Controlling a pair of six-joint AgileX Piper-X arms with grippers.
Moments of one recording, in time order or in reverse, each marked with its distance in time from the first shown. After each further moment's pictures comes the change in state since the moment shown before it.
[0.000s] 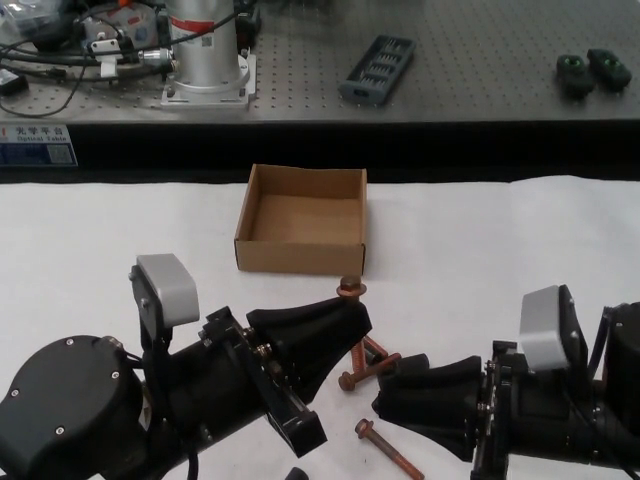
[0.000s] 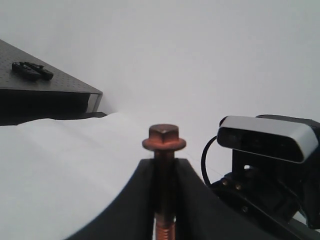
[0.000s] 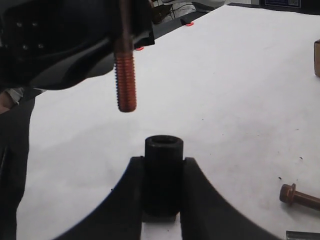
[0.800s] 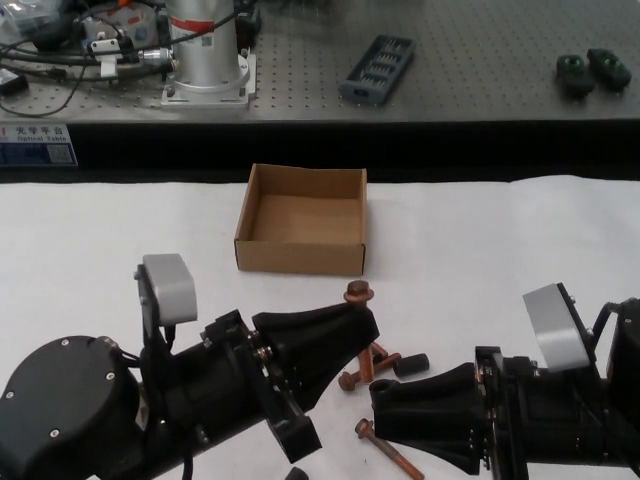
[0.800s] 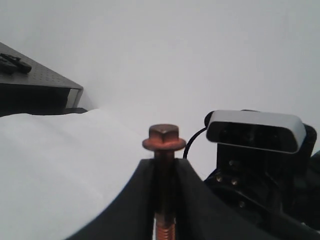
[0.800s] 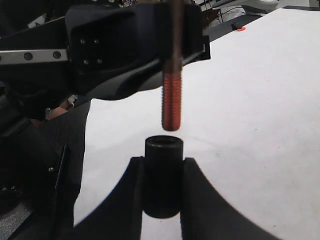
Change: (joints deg) left arm -0.1 0.0 0.0 -3.1 3.4 -4.1; right arm 0.0 0.0 0.0 -3.6 -9.2 4.1
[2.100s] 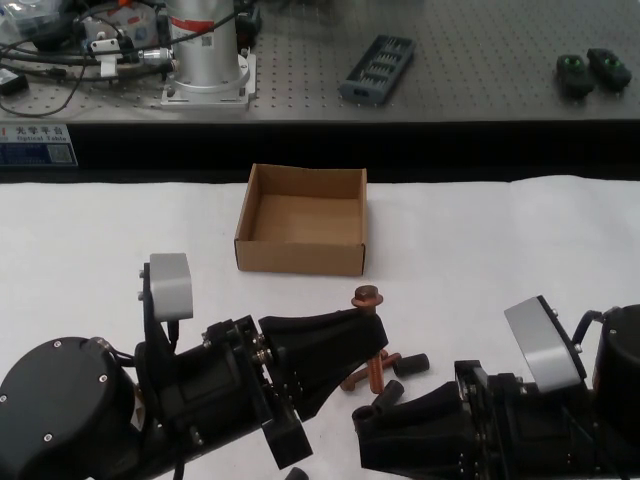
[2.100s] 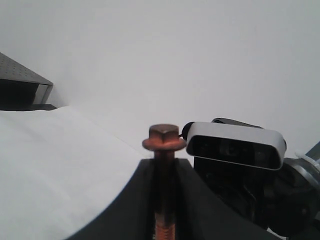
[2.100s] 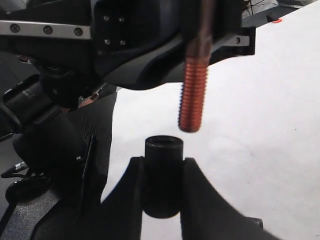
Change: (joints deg) left arm 0.0 0.0 0.0 -0.8 3.9 -4.6; right arm 3.2 0.0 0.0 0.0 -2.2 0.1
